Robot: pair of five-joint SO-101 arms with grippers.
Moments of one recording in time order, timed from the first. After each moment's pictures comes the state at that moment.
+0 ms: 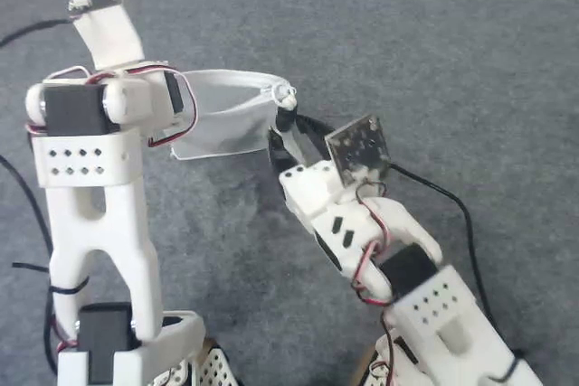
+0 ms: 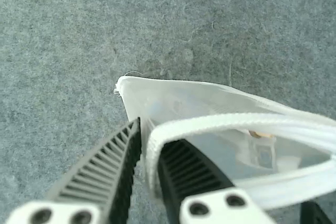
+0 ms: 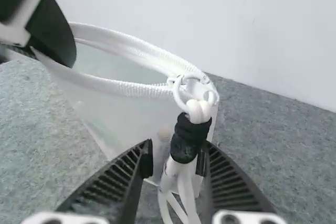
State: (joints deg) left arm -7.1 -13.1 -12.4 98.4 17.3; right arm -37.4 -55.6 58.8 20.5 -3.6
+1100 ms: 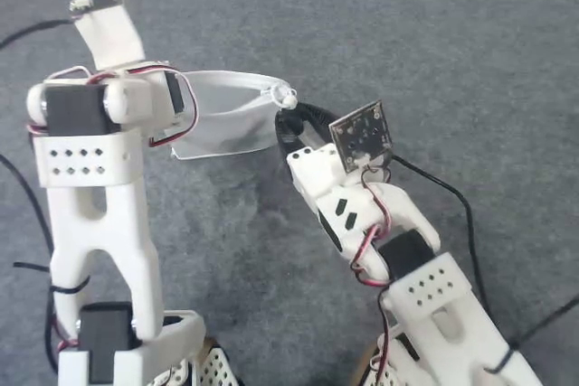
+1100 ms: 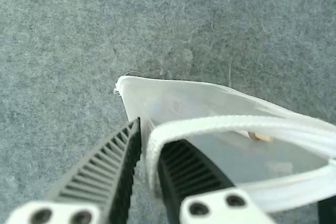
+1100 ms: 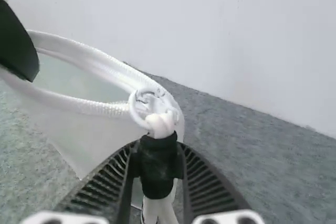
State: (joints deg) left arm -7.1 -13.1 -12.4 98.3 17.3; right arm -33.1 -54.6 58.8 16.2 0.7
